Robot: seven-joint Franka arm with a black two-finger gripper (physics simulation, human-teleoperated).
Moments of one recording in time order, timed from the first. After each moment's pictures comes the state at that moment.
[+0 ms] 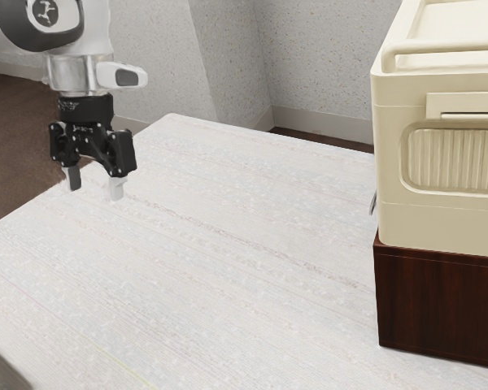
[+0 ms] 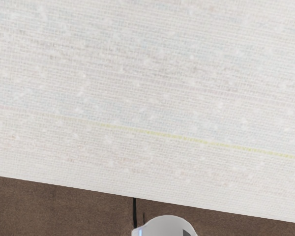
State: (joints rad) arm 0.68 0.21 -0.57 -1.13 0.14 1.00 0.00
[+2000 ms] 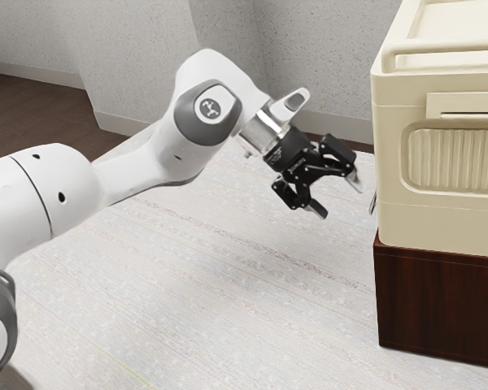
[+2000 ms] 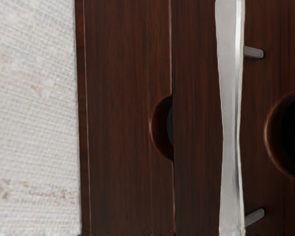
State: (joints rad) arm 0.31 0.52 -0.43 -1.22 -0.53 1.88 -0.18
